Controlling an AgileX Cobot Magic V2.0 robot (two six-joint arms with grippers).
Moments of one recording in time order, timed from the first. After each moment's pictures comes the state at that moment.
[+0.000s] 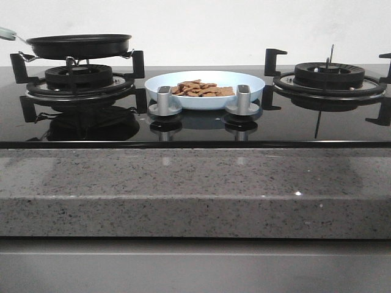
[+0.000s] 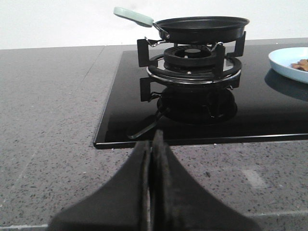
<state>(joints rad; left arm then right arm) -0.07 0.00 0.00 -0.06 0.17 0.08 0.14 0.29 -0.46 0.34 0.41 -0.23</state>
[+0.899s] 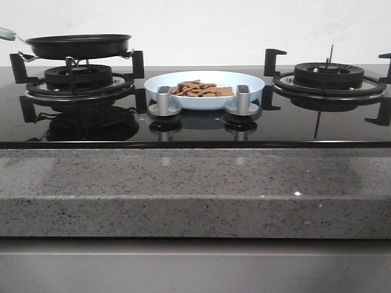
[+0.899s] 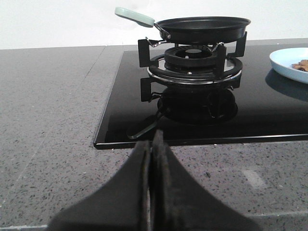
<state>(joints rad) -0.06 0.00 0.00 -0.06 0.17 0.08 0.14 0.29 -0.41 0.33 0.36 -0.22</state>
